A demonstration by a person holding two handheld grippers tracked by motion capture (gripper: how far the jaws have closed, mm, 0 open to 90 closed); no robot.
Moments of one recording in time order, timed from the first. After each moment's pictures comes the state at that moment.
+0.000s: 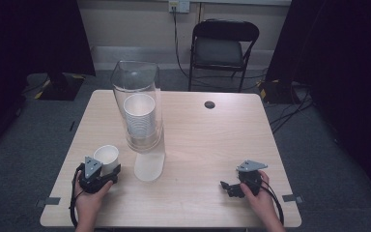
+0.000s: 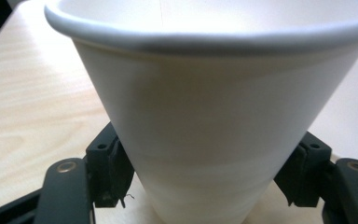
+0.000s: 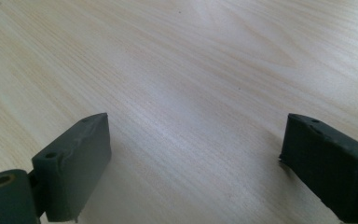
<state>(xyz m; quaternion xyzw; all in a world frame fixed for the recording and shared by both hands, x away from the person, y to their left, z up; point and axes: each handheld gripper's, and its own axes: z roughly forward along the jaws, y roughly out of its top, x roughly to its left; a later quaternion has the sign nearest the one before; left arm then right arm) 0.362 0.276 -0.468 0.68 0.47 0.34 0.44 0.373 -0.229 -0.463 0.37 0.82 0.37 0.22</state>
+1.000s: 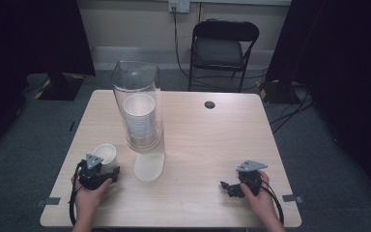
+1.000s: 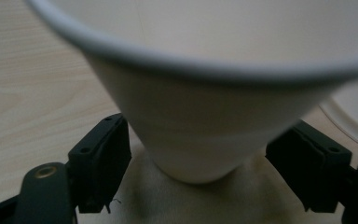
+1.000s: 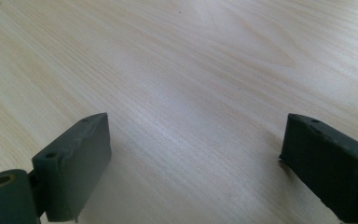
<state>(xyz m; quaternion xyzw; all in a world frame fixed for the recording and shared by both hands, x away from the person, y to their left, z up) 0.368 0.284 -0.470 0.71 0.52 0.29 0.39 0.373 -0.229 -0.463 0.37 0.82 0.37 0.22</state>
